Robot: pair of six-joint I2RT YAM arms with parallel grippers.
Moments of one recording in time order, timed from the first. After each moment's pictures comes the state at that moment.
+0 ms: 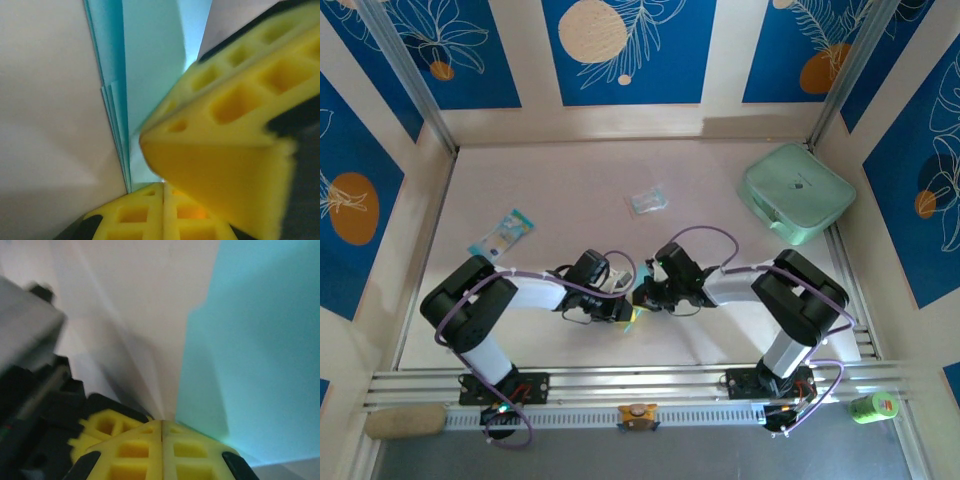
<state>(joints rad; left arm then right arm) -0.73 1.65 0.59 0.03 0.71 -0.63 0.78 1.66 0.62 0.16 -0.52 0.99</state>
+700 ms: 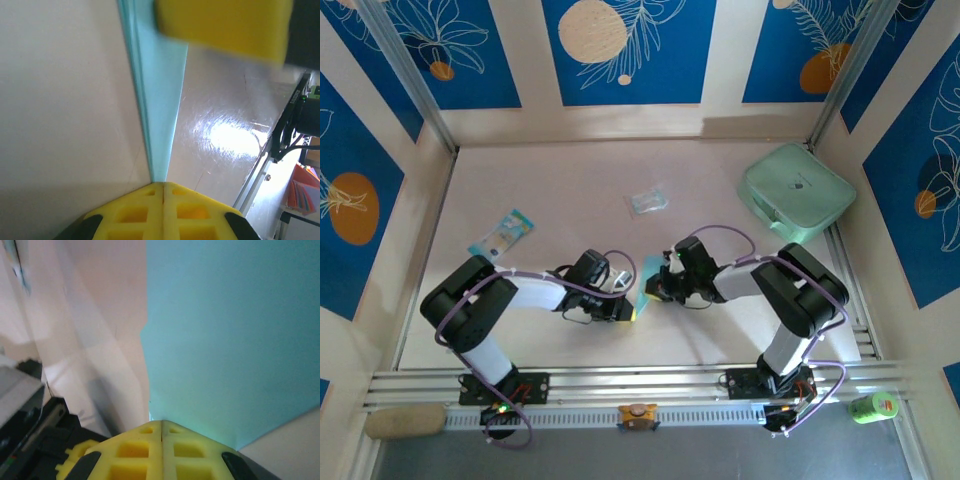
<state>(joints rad) -0.73 1.65 0.59 0.04 0.70 -0.63 0.60 1.69 0.57 0.28 -0.58 0.98</state>
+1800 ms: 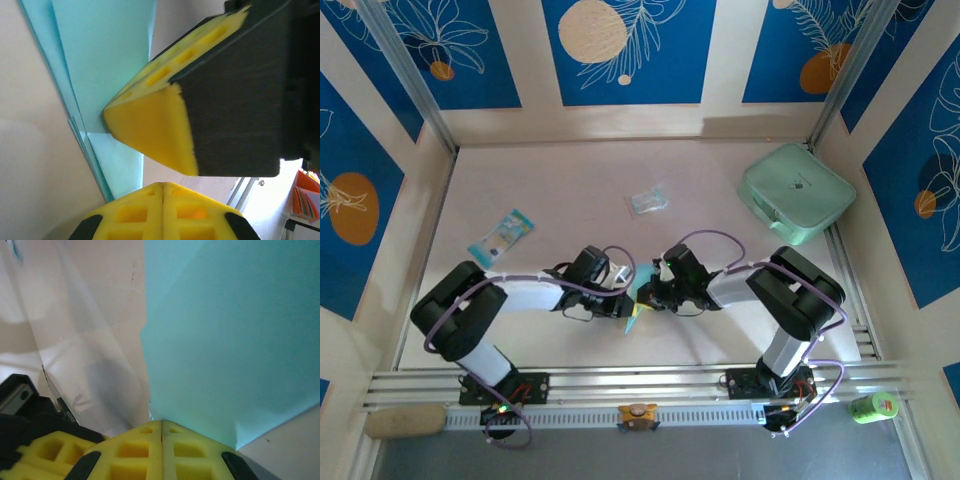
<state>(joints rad) -0.74 1.60 0.61 0.01 0.66 -0.63 0.72 1.69 0.56 0.30 -0.55 1.04</state>
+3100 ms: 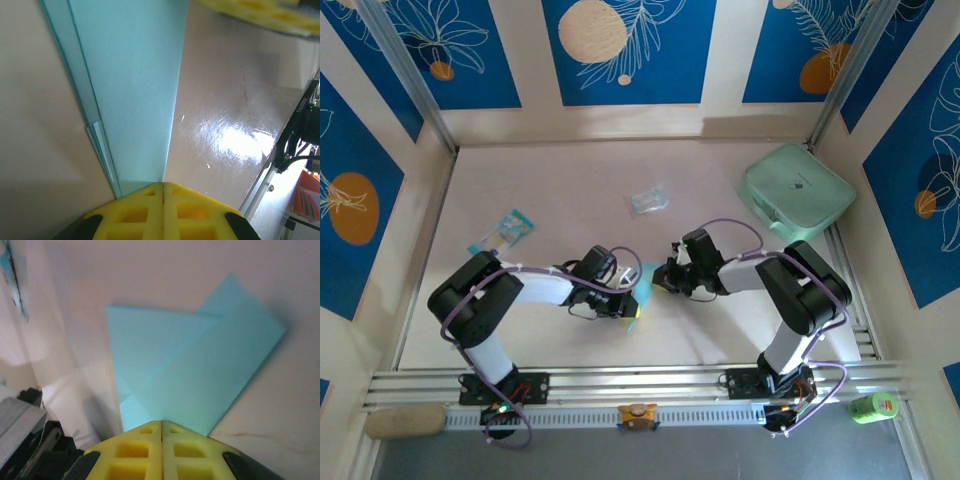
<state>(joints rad) -0.75 1.70 0.67 -0.02 0.66 -0.63 0.53 1.69 0.60 0.21 -0.56 0.93</state>
